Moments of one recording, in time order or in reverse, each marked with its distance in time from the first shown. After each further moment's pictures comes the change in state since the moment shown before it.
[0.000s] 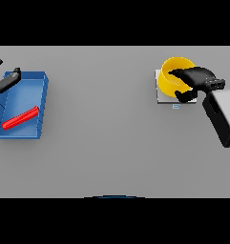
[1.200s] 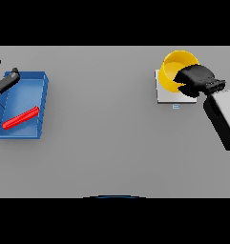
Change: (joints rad) left arm 0.004 0.003 -0.001 -0.002 -0.012 0.014 -0.008; right arm 0.029 -0.021 0.015 -0.079 0.037 -0.084 -0.044
